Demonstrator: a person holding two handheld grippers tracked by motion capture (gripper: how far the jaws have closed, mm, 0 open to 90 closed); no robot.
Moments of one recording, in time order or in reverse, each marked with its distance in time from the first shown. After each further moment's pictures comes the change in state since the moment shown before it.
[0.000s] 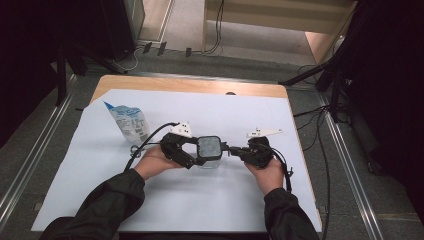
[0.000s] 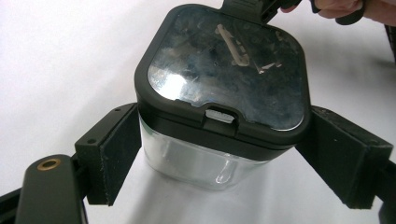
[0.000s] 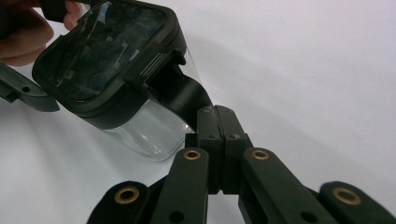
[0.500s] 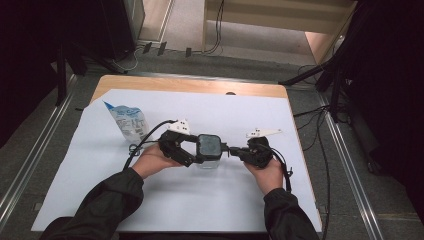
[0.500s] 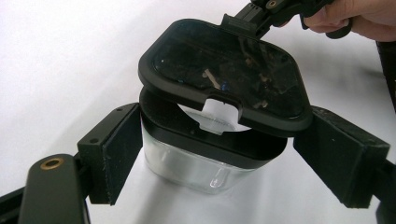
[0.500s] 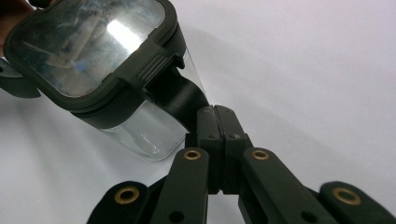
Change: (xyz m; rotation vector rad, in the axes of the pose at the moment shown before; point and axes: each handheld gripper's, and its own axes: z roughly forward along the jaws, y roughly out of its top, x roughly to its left) left arm -0.003 0.007 -0.009 -0.004 0.003 -0.011; right arm 0.001 0.000 0.001 0.005 0.001 -0.001
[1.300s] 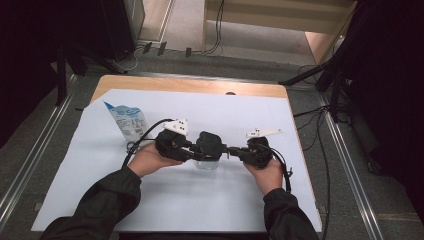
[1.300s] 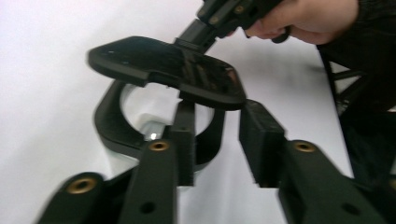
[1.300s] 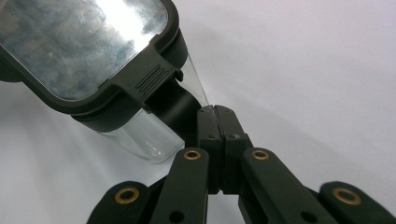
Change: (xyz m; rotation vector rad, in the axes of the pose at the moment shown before) left arm -0.010 0.011 -0.018 0.007 -0.140 0.061; right arm 0.001 0.000 0.000 -0.011 0.009 0.003
